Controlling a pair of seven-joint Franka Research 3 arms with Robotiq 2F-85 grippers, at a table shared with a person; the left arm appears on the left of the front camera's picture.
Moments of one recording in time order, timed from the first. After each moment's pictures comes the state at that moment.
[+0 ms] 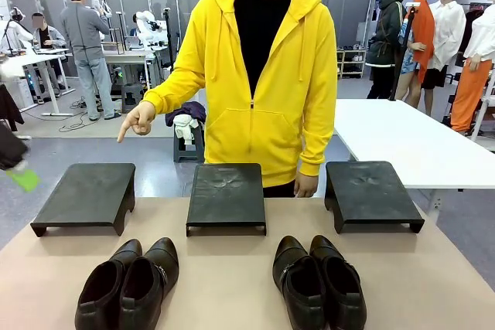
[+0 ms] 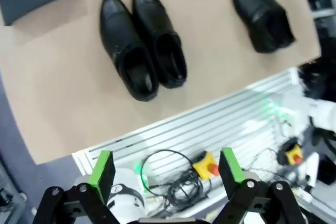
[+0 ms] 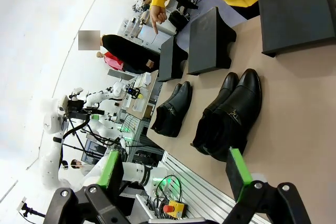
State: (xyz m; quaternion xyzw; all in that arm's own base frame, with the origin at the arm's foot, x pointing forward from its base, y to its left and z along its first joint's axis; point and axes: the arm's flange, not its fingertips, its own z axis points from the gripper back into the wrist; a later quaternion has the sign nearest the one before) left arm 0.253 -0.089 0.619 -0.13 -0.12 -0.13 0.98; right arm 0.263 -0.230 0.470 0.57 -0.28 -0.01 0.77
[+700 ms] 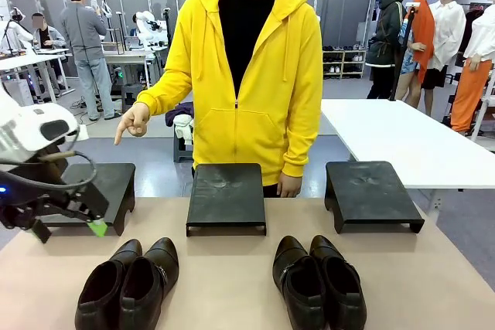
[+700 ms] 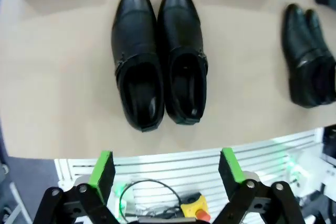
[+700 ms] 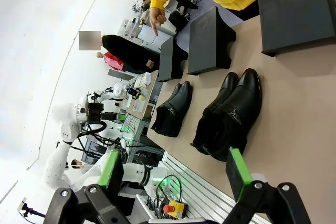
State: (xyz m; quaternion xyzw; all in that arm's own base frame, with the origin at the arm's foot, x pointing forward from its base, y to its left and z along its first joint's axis) left arm 0.274 -0.159 0.520 -0.07 -0.14 -0.01 0.99; right arm 0.263 -0.230 0.469 0.57 -0.28 -0.01 0.77
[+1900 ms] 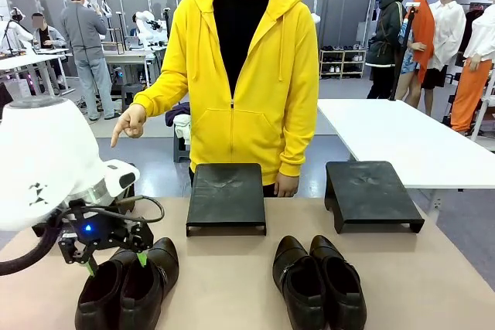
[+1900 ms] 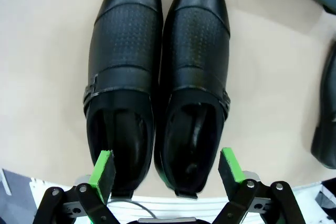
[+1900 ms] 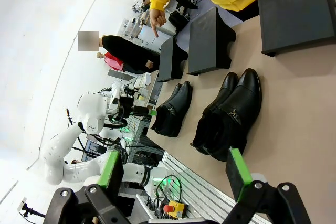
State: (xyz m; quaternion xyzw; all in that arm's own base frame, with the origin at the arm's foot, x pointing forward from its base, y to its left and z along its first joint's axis) left arm 0.345 -0.196 0.405 -0.04 -0.08 0.07 0.99; right arm 0.262 -0.231 0.469 0.57 -0.28 -0.01 0.77
